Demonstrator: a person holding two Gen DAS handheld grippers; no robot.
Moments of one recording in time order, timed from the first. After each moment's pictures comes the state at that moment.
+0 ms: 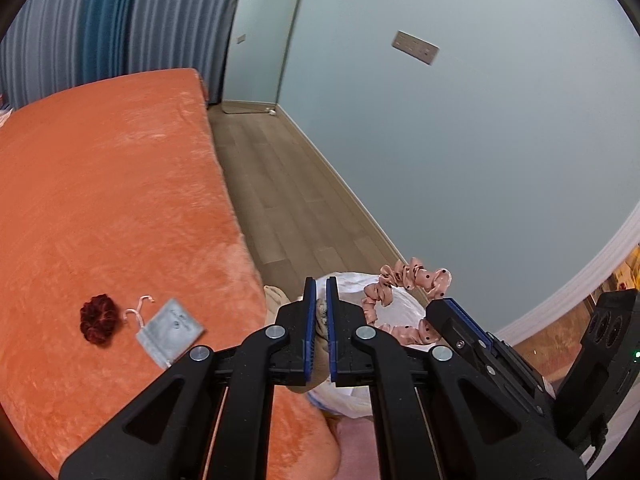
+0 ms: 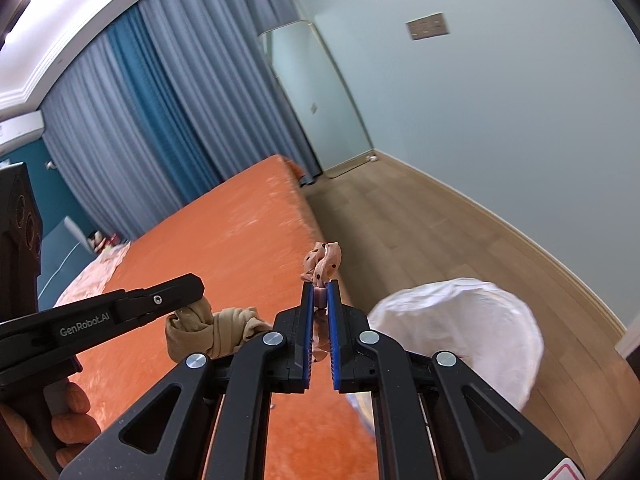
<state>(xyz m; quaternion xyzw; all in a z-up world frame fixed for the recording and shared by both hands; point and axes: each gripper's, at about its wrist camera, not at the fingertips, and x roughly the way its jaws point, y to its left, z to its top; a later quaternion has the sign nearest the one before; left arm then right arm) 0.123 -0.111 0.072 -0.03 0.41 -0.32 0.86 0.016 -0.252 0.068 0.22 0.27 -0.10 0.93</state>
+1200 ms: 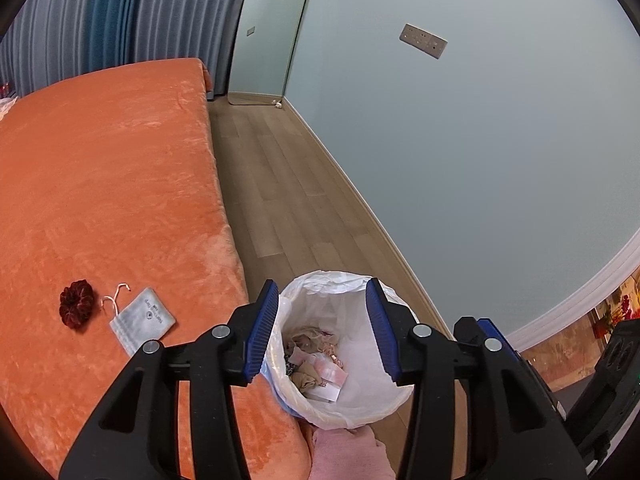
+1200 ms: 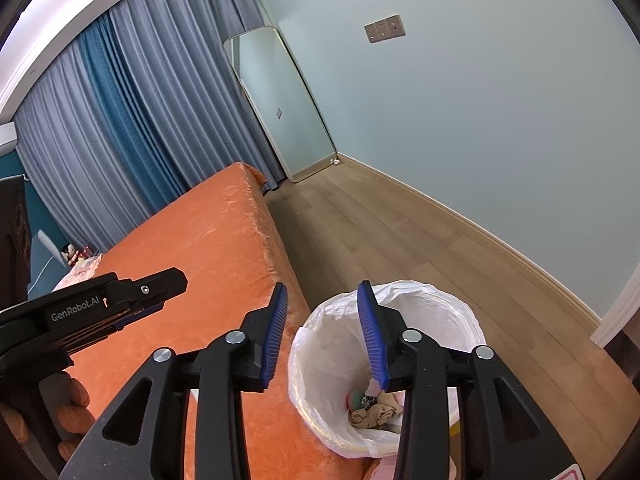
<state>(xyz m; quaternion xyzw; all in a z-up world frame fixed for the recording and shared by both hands) 0.122 -0.146 0.057 -0.04 0.42 -0.29 0.86 0.001 -0.281 0.054 0.22 0.28 -0.15 0.92</state>
